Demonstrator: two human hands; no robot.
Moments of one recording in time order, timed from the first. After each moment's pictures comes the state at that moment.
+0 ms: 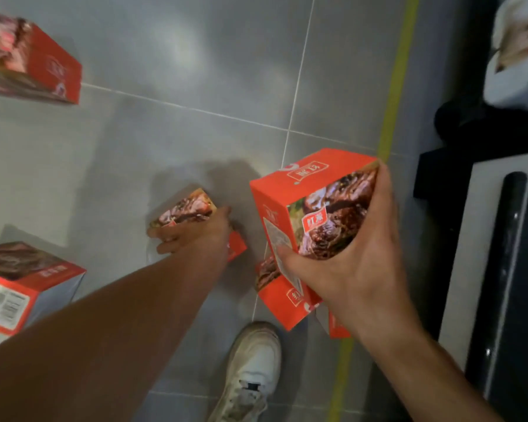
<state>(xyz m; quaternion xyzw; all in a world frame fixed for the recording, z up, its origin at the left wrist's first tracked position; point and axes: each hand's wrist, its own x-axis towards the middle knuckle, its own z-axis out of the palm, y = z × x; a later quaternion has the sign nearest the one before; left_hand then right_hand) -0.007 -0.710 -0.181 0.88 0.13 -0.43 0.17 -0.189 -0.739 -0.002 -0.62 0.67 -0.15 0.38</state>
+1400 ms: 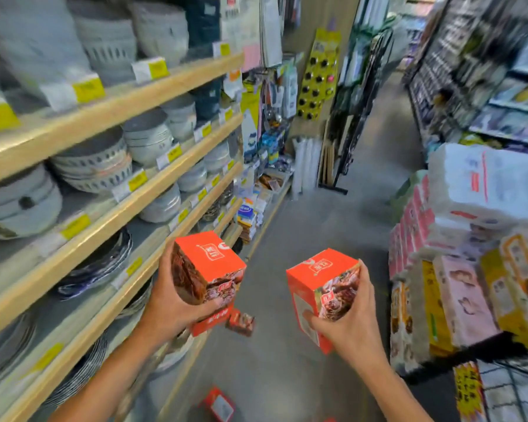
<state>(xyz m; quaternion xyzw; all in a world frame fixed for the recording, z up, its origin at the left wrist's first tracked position) 0.300 -0.516 0.800 0.66 -0.41 -0.24 0.58 0.016 -0.648 0.789 -0.72 0.50 -0.34 0.35</state>
